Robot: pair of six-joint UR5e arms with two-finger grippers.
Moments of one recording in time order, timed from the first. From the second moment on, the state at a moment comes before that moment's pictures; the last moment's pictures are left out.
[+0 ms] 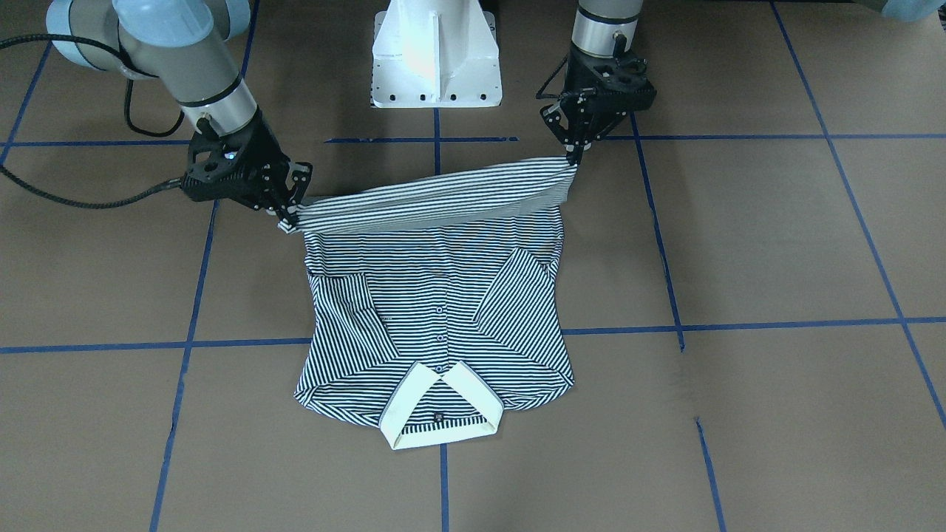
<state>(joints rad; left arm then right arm) -0.50 -1.95 -2.12 -1.51 -1.63 -1.40 0.71 -1.18 1.89 -1.40 1.89 1.11</state>
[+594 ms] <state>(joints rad) -0.72 -2.10 -1.74 -1.81 -1.69 -1.34 0.79 -1.04 1.54 -1.14 1.89 1.06</state>
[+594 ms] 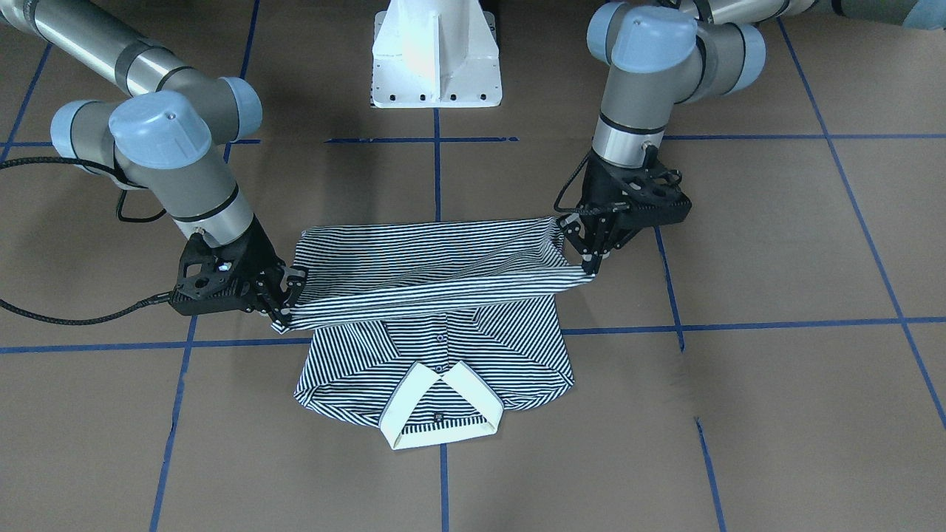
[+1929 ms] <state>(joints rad) -0.74 -2.19 -1.43 -2.03 -1.68 -1.34 0.82 -0.89 1.29 -1.03 1.89 1.06</state>
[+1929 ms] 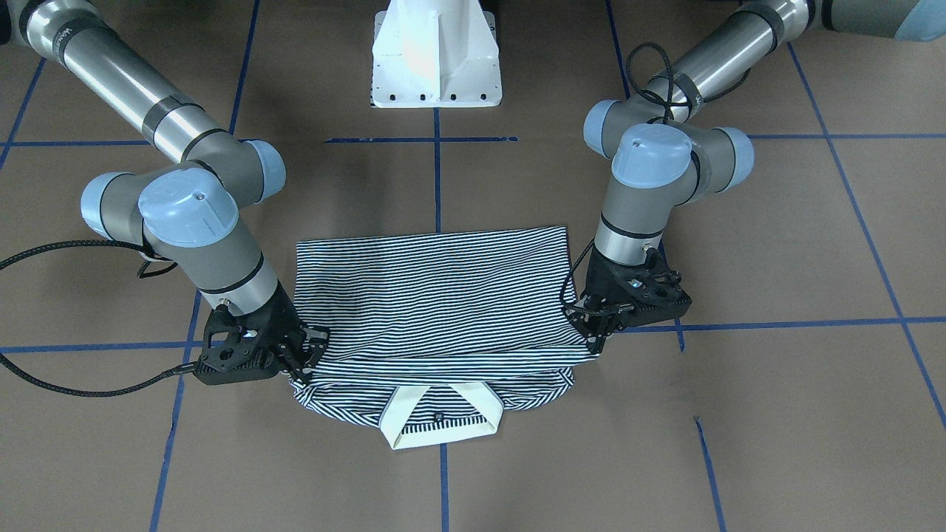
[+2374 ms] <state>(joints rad) -0.74 -2.20 -1.43 -2.03 -1.68 -1.34 0.82 -0.90 1.28 -1.02 1.89 1.06</state>
